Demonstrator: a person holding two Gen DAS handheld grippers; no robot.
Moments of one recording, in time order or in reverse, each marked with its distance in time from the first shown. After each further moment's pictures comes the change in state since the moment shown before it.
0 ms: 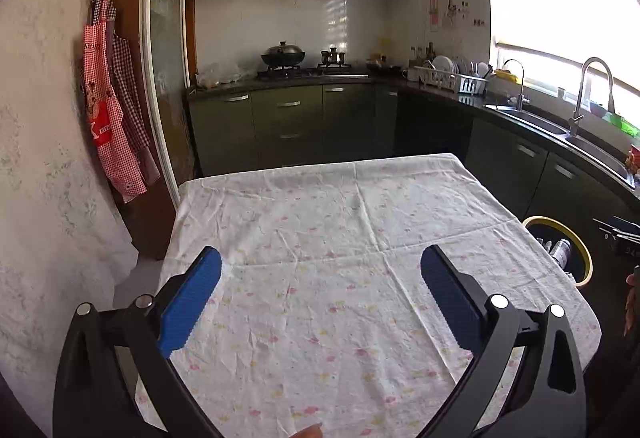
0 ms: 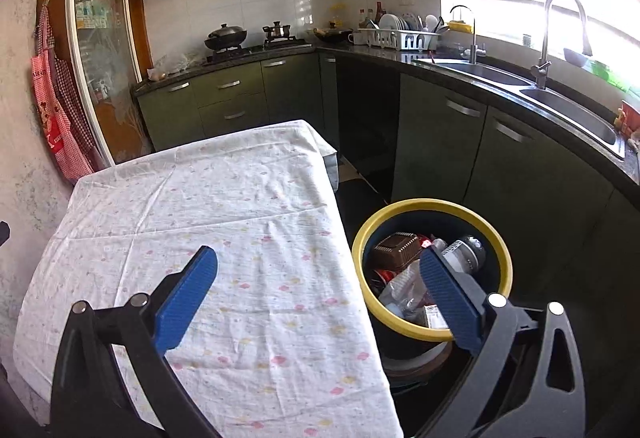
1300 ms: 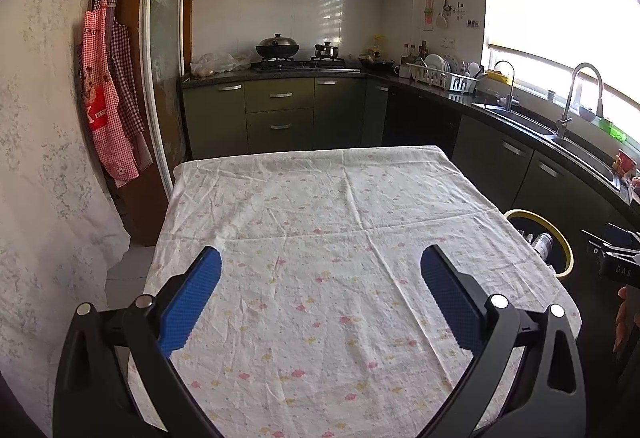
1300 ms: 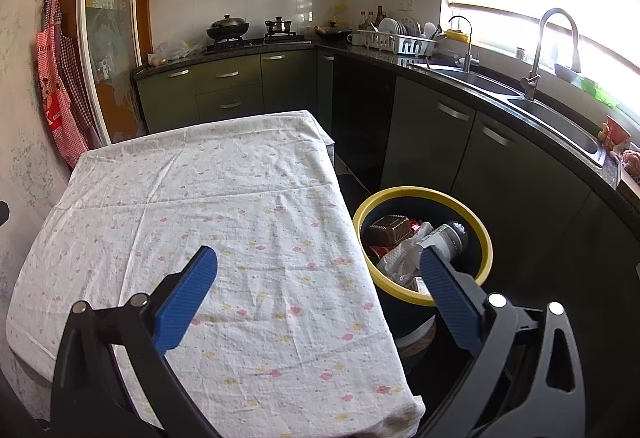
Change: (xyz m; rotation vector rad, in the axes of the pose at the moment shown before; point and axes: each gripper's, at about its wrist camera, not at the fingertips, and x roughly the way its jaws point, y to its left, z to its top) left arm -0.027 -0.006 -0.023 -0.026 0.034 -0.037; right arm -0.030 0.020 -0.021 -0.055 0.012 -0.045
